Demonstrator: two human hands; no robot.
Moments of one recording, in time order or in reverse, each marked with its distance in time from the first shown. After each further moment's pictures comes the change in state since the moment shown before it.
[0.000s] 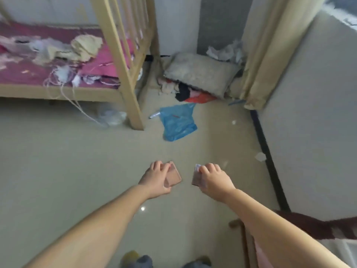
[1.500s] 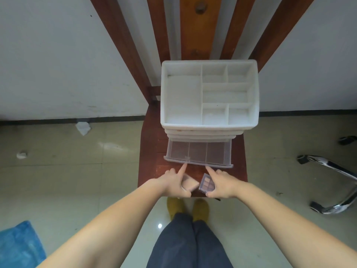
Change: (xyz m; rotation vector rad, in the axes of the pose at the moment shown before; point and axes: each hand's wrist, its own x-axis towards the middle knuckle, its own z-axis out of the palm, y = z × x) left_hand 0.144 0.426 0.333 0.864 -1.175 1.129; right_hand -0.268 0.193 0.292 1.276 -0.123 1.388
